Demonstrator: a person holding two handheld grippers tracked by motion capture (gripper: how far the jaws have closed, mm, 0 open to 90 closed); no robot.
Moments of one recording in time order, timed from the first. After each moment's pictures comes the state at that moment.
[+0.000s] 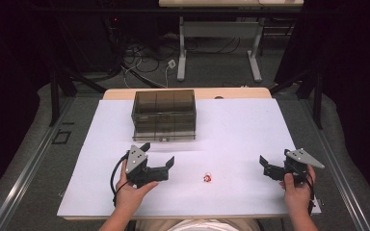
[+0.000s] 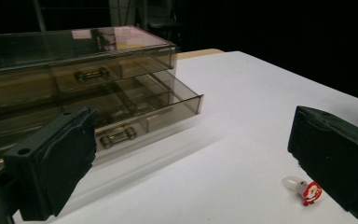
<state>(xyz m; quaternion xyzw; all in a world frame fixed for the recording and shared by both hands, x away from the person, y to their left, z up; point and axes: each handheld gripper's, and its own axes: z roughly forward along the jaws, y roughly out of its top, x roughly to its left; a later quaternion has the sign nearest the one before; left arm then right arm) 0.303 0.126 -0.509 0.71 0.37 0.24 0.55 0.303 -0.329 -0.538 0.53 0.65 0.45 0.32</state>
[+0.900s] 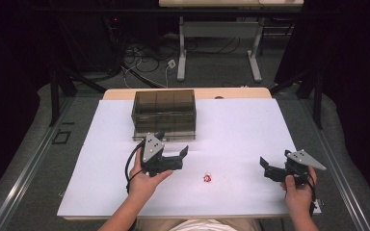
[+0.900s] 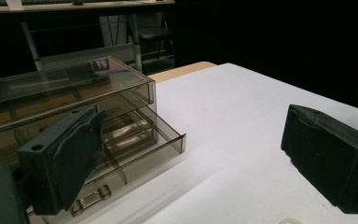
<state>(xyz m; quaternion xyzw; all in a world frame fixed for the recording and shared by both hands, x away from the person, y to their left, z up) 0.325 0.089 -0.486 0.72 0.34 0.26 0.55 0.298 -0.330 -0.536 0.52 0.65 0.45 0.32</state>
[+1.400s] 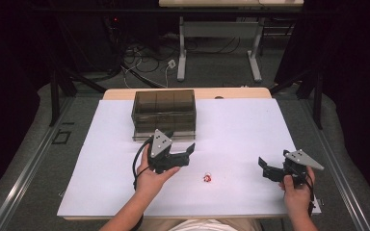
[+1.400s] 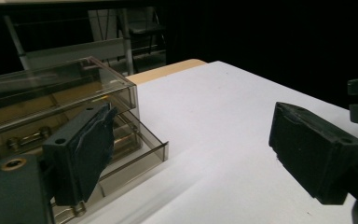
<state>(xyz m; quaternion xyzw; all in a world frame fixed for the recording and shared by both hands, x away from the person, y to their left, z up) 0.330 0.070 -0.479 0.72 0.34 0.24 0.55 0.299 -0.326 -0.537 0.52 0.65 0.45 0.32</state>
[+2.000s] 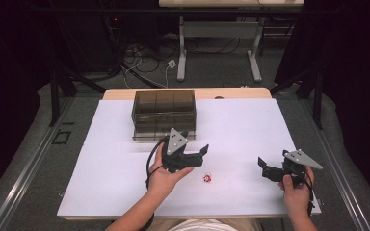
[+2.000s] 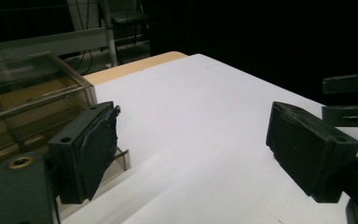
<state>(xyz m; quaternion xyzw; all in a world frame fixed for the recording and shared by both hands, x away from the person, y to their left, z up) 0.330 0.034 -0.480 0.74 0.33 0.21 0.55 0.300 -0.325 -0.539 0.52 0.66 0.44 0.32</state>
